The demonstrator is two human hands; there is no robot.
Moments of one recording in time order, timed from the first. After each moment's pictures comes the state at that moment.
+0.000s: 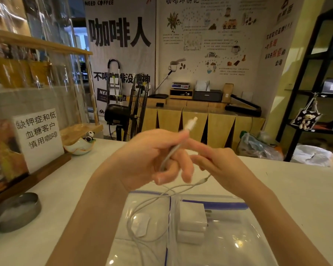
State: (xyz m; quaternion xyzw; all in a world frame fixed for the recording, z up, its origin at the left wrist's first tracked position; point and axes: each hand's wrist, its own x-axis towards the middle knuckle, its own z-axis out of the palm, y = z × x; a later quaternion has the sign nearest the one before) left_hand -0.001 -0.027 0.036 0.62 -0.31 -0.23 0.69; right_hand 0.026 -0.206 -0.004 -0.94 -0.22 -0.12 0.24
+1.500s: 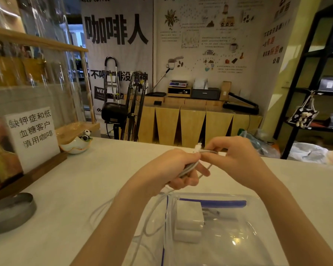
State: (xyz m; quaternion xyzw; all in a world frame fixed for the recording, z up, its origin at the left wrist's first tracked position) left_hand 0.017 -0.073 0.009 0.79 -0.14 -0.19 0.57; right_hand 0.026 -0.226 0.003 -0.90 -0.23 -0.21 0.31
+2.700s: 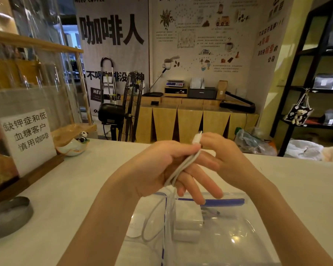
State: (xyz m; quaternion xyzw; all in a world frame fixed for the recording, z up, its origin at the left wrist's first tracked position) left_hand 0.003 -0.052 0.024 0.66 -0.26 -0.27 0.64; right_hand 0.033 -0.218 -0.003 -0.91 -0.26 -0.19 0.27
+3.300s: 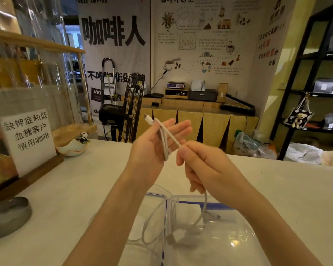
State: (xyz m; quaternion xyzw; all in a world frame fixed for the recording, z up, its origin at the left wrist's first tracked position) left_hand 0.034 -0.054 0.007 0.45 -0.14 -0.04 0.88; right_hand -0.004 -0.184 0.006 -0.81 -0.28 -0.07 0.51
